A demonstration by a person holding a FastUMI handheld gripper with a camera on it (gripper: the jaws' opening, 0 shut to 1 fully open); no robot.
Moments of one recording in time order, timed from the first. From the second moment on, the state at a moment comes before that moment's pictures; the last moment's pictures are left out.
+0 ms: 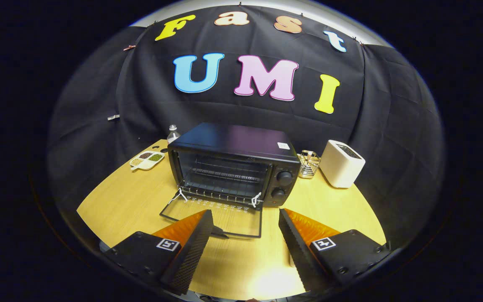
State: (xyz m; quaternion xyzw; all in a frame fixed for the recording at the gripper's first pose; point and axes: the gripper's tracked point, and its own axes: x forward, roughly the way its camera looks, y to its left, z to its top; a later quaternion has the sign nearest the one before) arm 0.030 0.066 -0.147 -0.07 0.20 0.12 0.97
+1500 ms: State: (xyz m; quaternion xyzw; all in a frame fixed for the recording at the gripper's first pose) arm 0.071 -0.143 -0.282 0.09 0.42 0.23 0.87
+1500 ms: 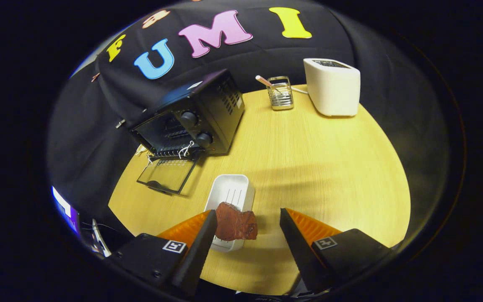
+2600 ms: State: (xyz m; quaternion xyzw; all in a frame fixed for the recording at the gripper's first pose) arm 0.061 -0.126 -0.289 0.20 0.49 0.25 0.81
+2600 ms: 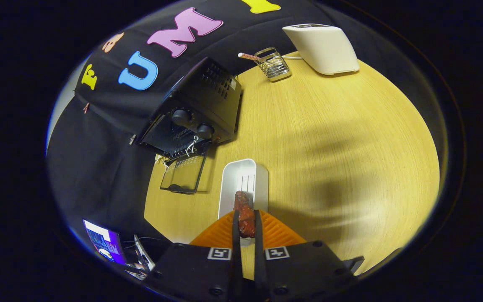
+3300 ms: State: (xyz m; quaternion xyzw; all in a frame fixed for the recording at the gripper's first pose) arm 0.051 -0.077 -0.208 0.23 0.44 0.23 0.84
